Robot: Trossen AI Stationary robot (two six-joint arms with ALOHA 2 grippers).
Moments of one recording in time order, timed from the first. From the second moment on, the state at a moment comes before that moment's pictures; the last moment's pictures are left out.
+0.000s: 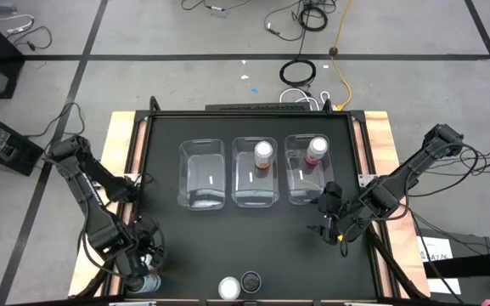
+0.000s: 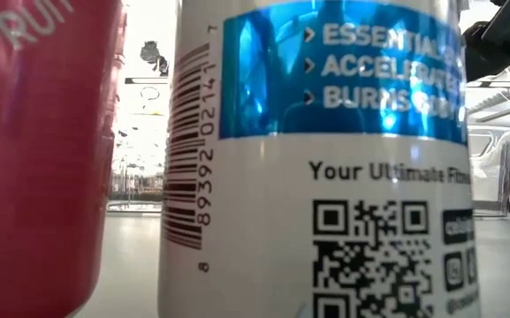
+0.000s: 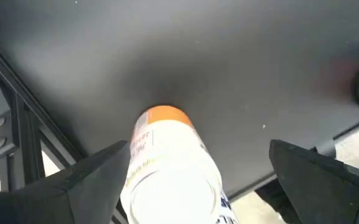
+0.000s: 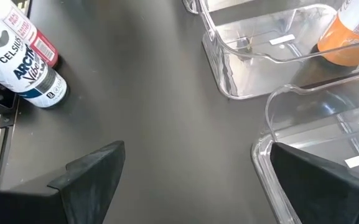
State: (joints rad) left arm -0.99 1.41 1.15 -1.16 -0.09 -2.07; right arm 0.69 1.07 0.77 -0.62 0.52 0.79
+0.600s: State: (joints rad) left arm -1.02 1.51 1.14 -1.11 0.03 -2.09; right arm 0.69 1.07 0.77 -0.61 0.52 0.77
